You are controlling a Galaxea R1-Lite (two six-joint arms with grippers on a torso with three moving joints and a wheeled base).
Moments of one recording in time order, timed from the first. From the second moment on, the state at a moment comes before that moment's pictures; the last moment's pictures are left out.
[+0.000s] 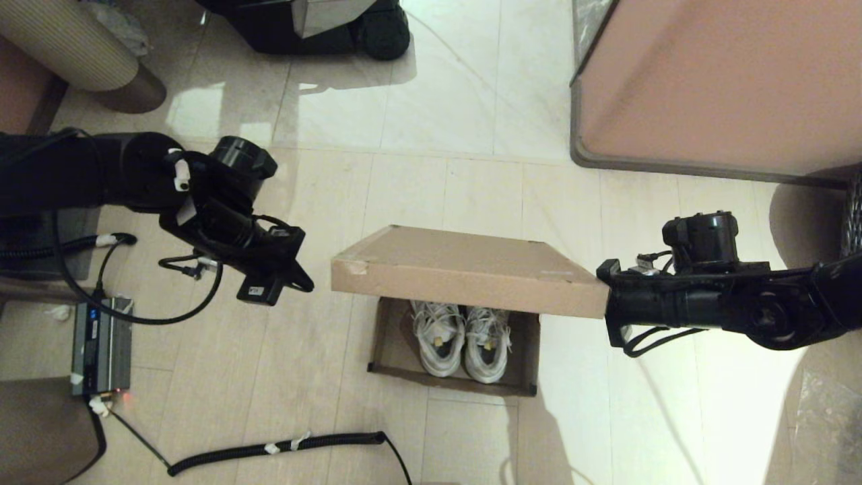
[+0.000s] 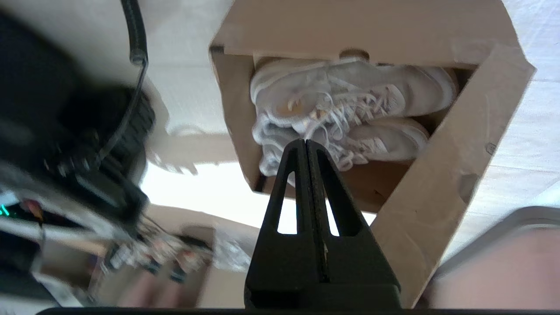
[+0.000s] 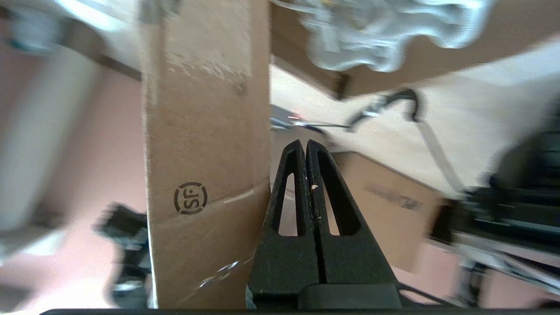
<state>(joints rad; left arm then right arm) -0.22 2.01 -1.80 0.75 -0.13 -1.51 0.19 1.90 -0.99 -0.41 0.64 1.38</state>
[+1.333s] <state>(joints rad) -0.26 2.03 -1.87 0.78 0.02 -1.26 0.14 2.05 -1.52 -0.37 0.57 1.60</state>
